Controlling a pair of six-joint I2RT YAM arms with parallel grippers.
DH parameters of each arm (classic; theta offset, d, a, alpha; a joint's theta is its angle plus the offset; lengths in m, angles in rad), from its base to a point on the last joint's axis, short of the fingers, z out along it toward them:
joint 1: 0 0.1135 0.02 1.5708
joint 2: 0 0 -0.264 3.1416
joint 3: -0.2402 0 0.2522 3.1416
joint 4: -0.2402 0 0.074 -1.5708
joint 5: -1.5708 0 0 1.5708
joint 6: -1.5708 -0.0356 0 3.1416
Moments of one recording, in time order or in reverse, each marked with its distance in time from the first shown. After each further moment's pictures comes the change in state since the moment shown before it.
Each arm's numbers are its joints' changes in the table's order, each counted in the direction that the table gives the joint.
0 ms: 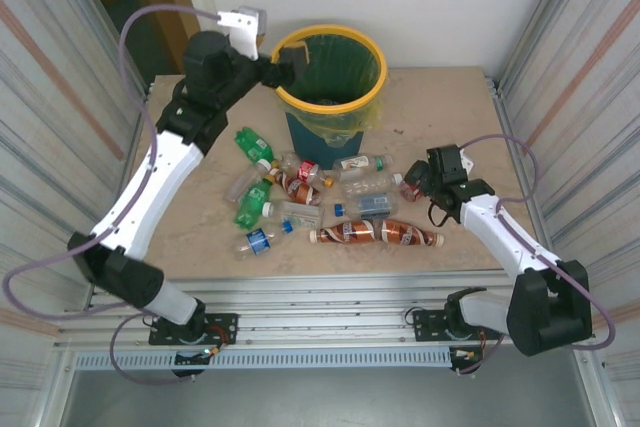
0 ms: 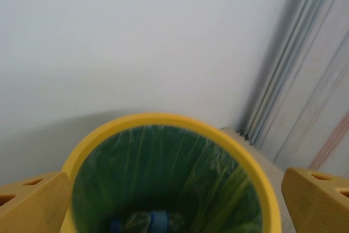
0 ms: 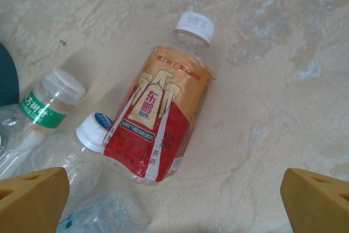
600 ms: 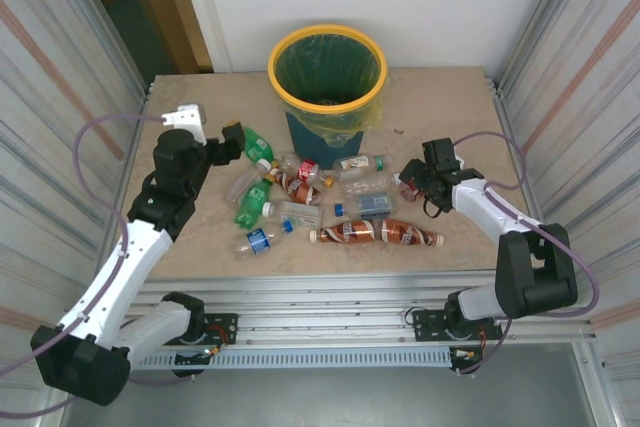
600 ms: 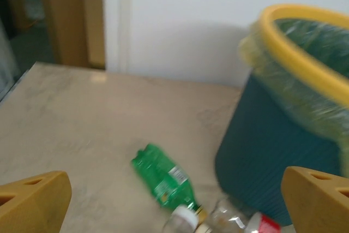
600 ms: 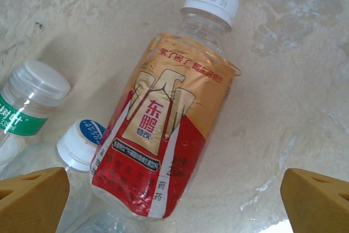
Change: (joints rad) left arm 0.153 0.516 0.766 0.032 0.325 0.124; right arm -0.035 -0.187 -0.051 0.059 0.091 0.005
